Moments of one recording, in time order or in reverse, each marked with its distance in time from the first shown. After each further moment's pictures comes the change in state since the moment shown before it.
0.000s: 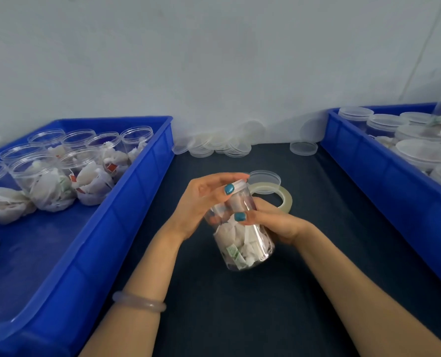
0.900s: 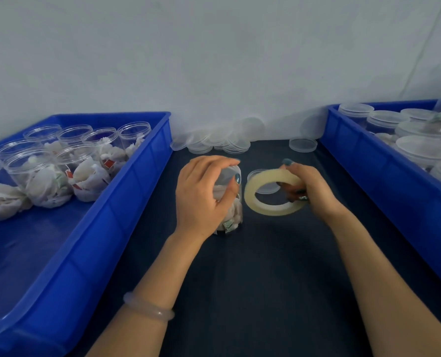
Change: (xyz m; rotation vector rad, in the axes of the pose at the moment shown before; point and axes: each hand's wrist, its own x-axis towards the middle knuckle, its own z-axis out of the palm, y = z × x) left_hand 0.004 -0.009 0.022 1.009 0.503 0.440; right_hand -0.033 -0.016 -0.055 -0.225 0.603 -0.100
